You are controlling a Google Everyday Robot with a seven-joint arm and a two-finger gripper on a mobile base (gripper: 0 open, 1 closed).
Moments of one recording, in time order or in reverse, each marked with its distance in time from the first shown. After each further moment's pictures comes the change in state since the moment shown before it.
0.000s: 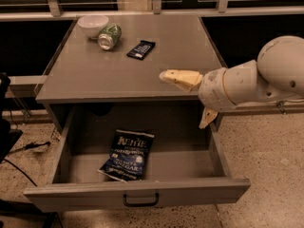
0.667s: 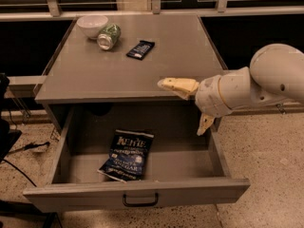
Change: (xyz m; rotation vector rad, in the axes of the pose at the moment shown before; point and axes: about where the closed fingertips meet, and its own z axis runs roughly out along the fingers) arm -0.008 0.015 0.022 -0.019 -0.068 0.042
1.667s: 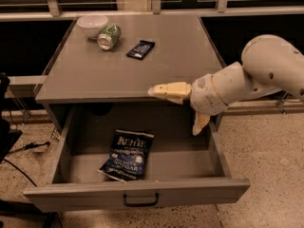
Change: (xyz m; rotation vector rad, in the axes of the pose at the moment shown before) arm -0.023 -0.006 0.010 -0.005 -0.193 -0.185
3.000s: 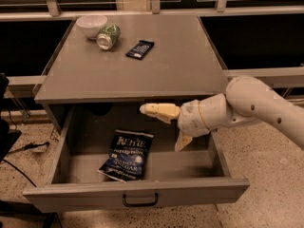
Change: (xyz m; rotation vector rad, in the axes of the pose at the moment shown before) arm -0.013 0.024 0.070 0.157 -0.034 0.035
